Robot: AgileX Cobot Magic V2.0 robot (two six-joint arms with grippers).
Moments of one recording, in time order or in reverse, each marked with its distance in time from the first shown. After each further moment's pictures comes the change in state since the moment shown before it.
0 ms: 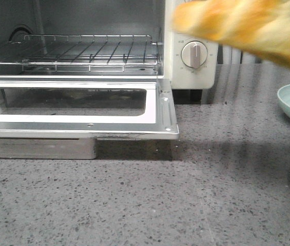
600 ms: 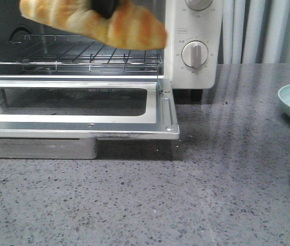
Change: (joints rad) left arm 0.000 0.000 0.000 0.008 0.000 0.000; right arm 0.159 0.529 -0.502 -0.306 -0.138 -0.027
